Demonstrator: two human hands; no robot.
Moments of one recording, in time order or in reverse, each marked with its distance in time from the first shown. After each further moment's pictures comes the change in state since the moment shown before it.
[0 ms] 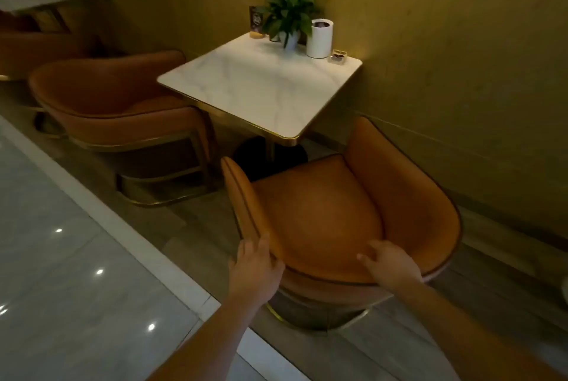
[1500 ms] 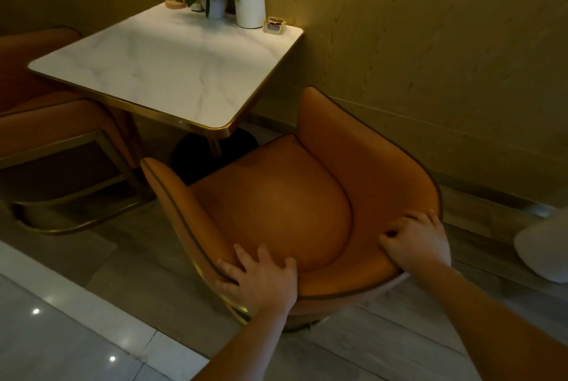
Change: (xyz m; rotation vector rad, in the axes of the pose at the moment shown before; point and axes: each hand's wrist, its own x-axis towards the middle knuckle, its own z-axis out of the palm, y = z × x) left_hand 0.108 0.105 0.158 0.185 0.004 -0.269; right_hand 0.098 0.131 -0.030 -0.273 0.276 0.183
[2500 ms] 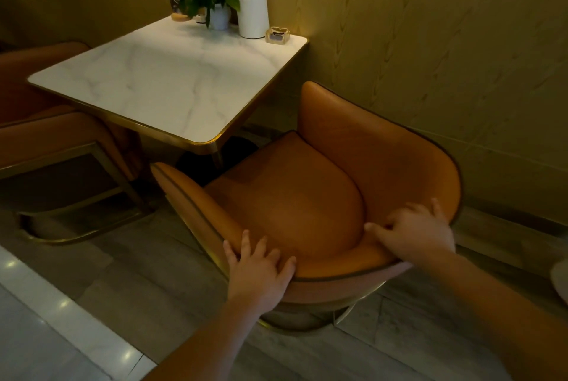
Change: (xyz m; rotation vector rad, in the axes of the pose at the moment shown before) left_hand 0.071 0.054 -0.002 0.189 -0.032 0.492; right_hand 0.101 0.020 -0.016 -0.076 -0.081 -0.119
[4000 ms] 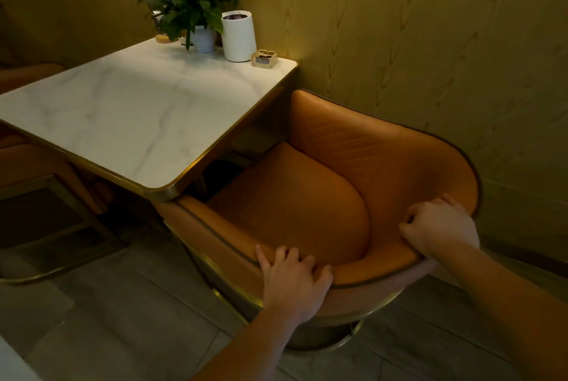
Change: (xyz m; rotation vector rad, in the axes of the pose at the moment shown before) left_hand 0.152 0.108 -0.003 -0.184 0.128 0.066; right_hand 0.171 0.084 -0.020 -0.069 0.211 0.024
